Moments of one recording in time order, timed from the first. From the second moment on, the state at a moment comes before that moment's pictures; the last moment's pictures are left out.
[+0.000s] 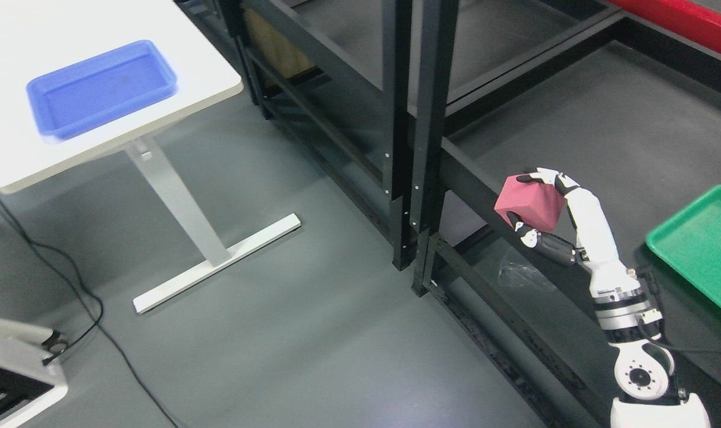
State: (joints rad) left arm 0.00 0.00 -0.13 0.00 0.13 -0.12 -0.17; right arm 0.03 0.00 -0.18 -1.62 0.58 -0.58 0.14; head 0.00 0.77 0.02
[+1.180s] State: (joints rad) left arm 0.00 0.00 -0.13 0.00 0.13 -0.12 -0.17; right arm 0.04 0.00 -0.18 -1.63 0.57 -0.58 0.14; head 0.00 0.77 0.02
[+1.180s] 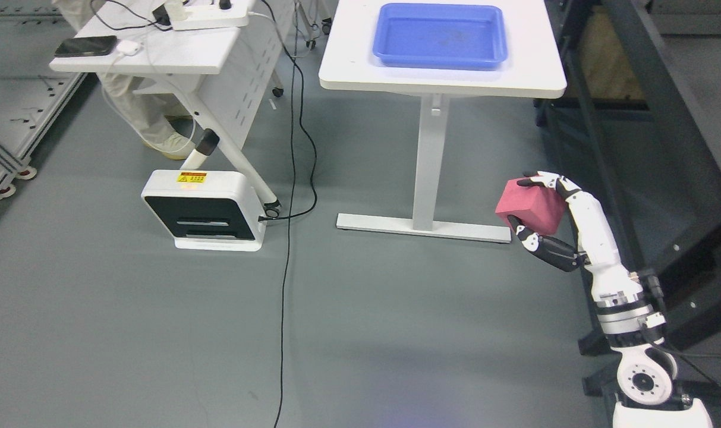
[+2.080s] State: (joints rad) left arm 0.00 0.00 -0.13 0.00 0.13 -0.12 -0.17; right arm 0.00 0.00 -0.18 -1.63 0.53 -0.60 0.14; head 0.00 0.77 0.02
